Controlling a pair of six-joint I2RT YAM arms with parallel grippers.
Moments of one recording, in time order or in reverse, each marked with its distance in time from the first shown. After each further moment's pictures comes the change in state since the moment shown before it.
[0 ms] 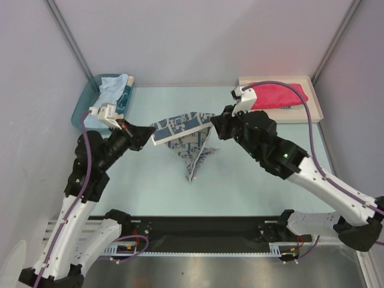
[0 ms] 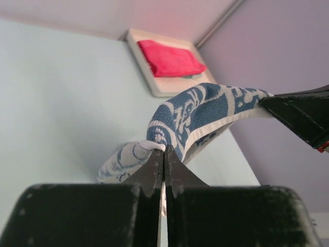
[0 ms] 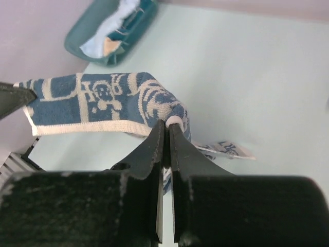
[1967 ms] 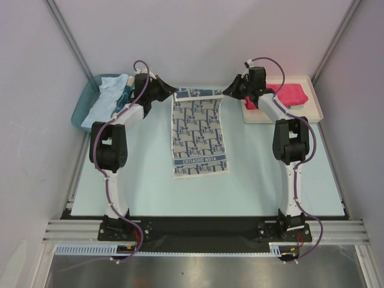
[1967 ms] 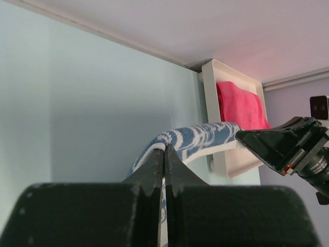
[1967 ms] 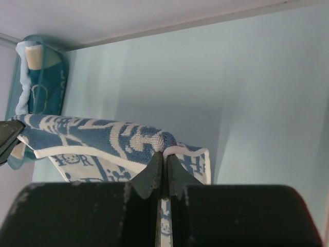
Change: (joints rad) left arm 0.129 1.397 0.708 0.456 0.071 -0.191; right arm -0.711 1.131 0.666 0.143 -0.773 0.170
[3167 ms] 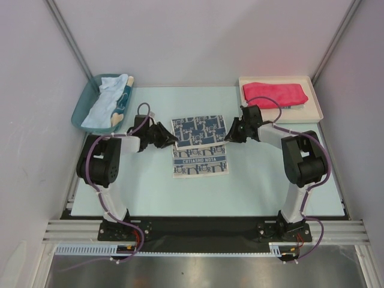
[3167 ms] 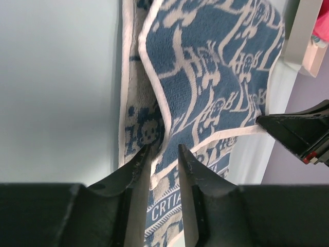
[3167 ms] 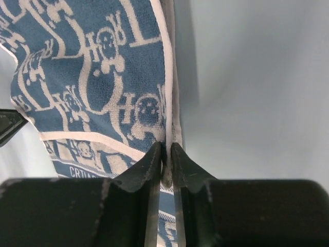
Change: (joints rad) left arm -0.005 -0.249 -0.692 0.031 0.156 -0.051; right arm 0.117 -0.418 -0.791 0.006 0.135 0.041
